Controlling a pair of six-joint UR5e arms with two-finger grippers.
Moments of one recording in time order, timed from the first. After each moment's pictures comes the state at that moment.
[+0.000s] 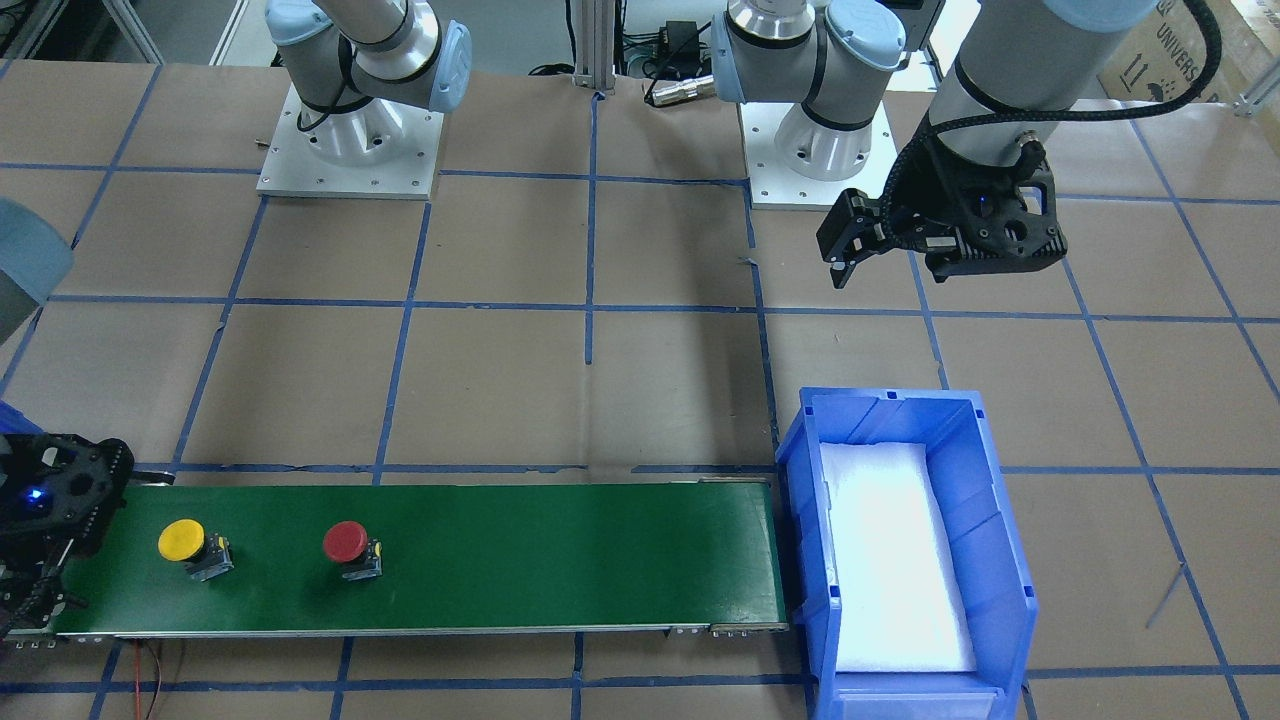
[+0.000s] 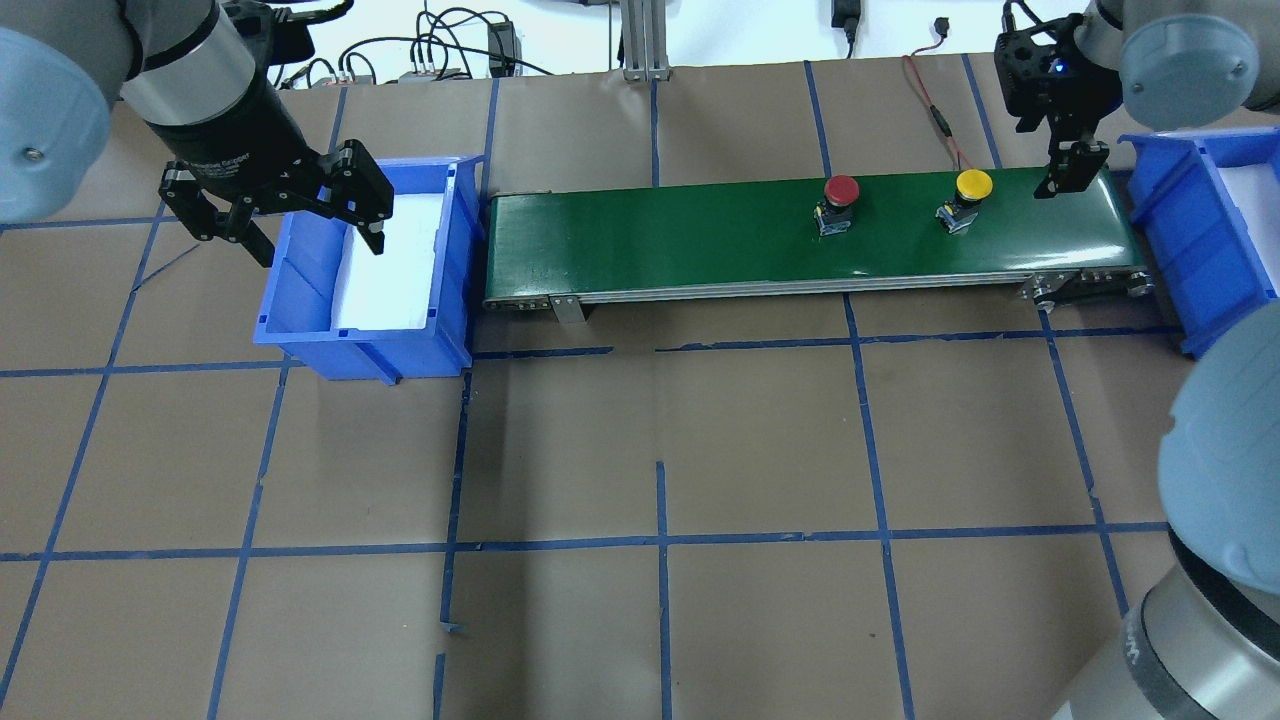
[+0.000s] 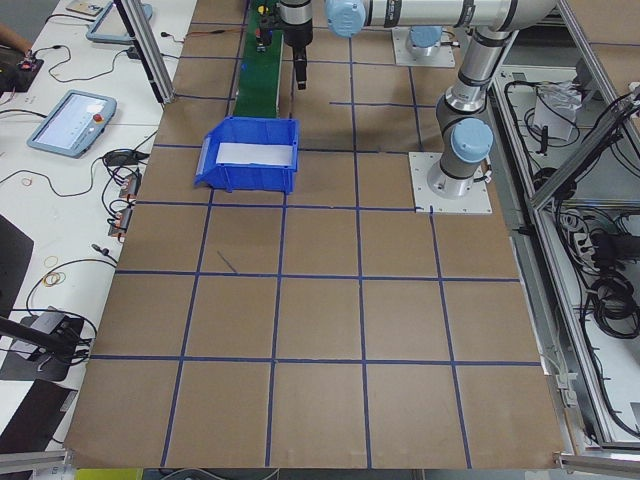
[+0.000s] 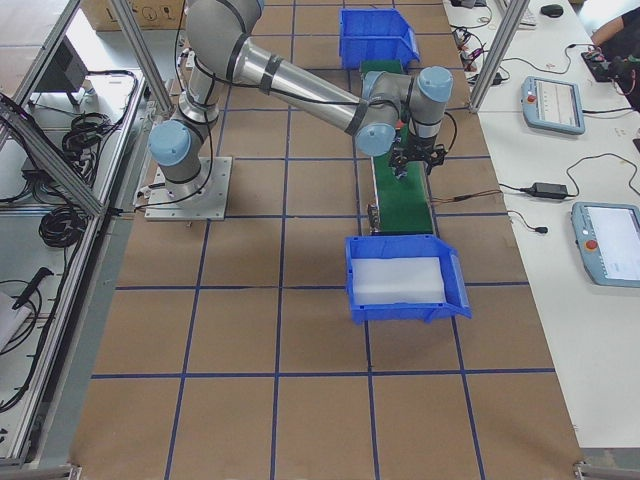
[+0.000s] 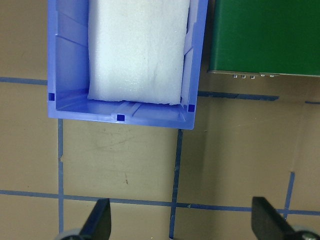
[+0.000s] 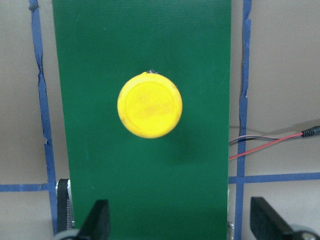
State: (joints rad) left arm -1.53 -1.60 -1.55 -1.60 1.58 -0.04; right arm 1.29 -1.08 1.42 -1.96 -1.58 -1.85
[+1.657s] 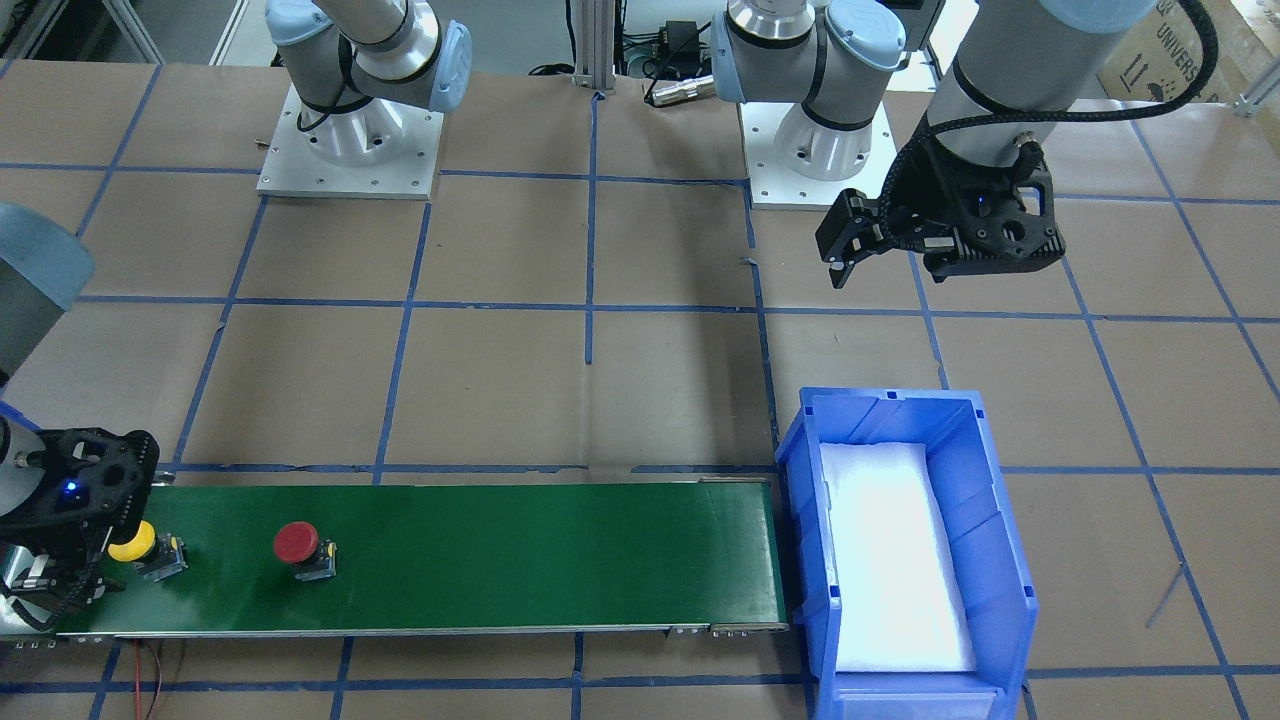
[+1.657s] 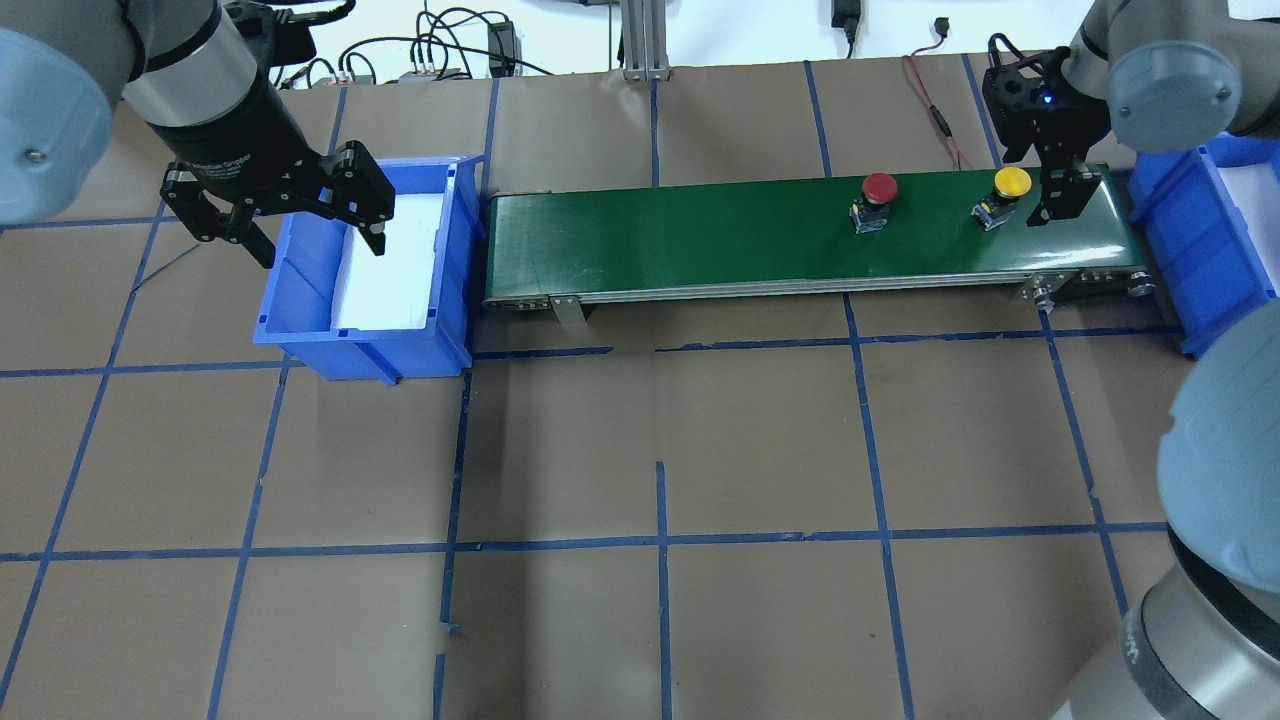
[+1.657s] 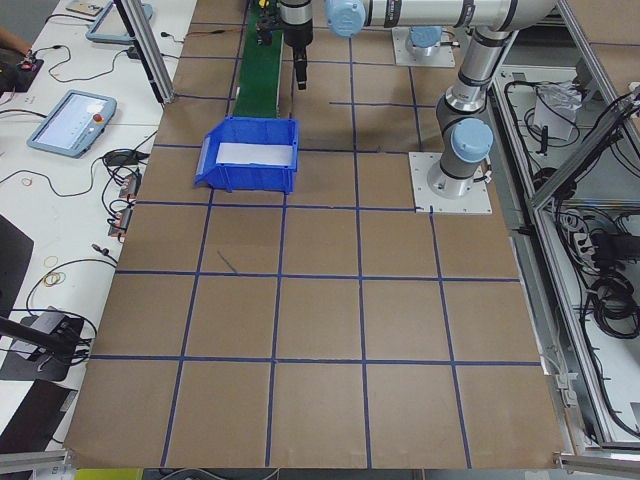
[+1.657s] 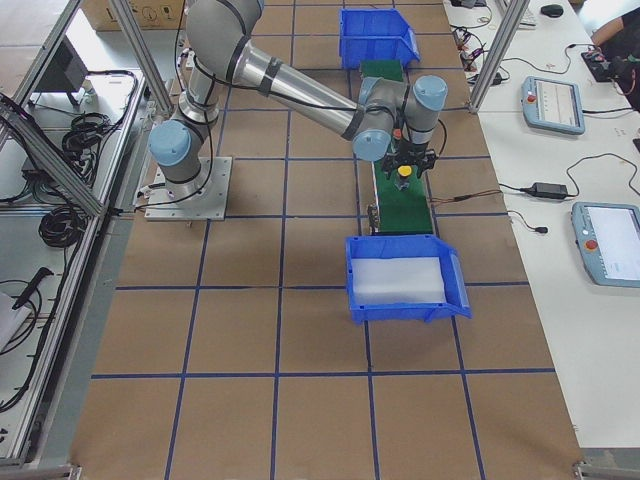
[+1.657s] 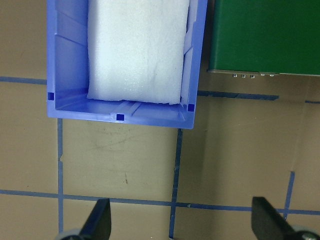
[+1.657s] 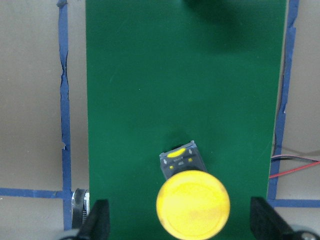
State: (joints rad) left arm -1.53 -1.60 -1.55 -1.60 1.58 -0.04; right arm 1.29 -1.08 1.46 -1.96 -1.58 -1.89
